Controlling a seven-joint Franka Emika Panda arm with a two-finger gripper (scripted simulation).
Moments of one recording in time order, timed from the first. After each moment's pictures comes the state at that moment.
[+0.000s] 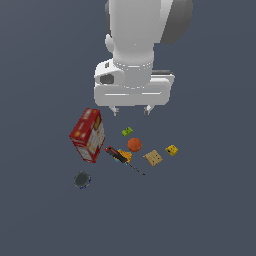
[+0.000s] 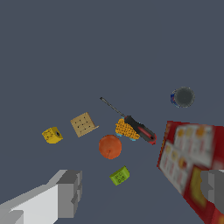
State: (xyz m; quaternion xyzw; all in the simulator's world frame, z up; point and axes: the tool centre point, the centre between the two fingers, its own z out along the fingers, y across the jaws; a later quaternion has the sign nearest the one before) arm 0.013 0.011 0.321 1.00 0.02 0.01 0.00
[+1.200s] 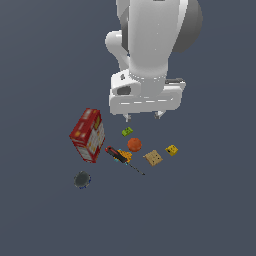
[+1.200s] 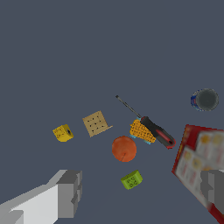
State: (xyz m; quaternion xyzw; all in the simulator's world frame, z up) arm 0.015 0.049 0.298 1.00 0.05 0.00 -0.01
